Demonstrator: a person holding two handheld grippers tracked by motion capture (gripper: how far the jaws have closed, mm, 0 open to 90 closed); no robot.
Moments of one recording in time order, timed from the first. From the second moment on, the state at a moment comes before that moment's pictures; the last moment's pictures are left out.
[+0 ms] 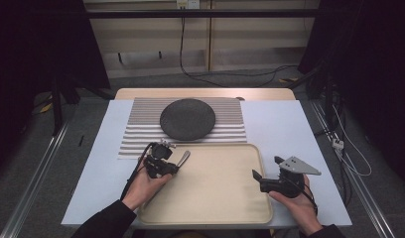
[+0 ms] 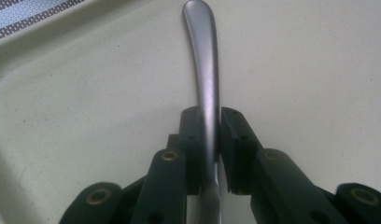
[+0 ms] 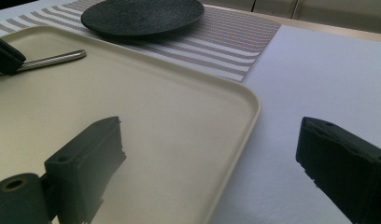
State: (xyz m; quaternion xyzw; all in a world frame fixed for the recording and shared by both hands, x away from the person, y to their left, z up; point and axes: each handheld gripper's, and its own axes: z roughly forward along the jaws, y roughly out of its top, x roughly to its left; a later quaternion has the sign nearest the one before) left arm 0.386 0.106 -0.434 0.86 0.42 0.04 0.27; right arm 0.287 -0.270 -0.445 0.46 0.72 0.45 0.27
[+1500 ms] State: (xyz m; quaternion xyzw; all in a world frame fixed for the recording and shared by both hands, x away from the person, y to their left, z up) left arm 0.366 0.107 -0.419 0.86 0.30 0.16 0.38; right arm 0.286 -0.271 -0.444 0.46 0.72 0.45 0.27
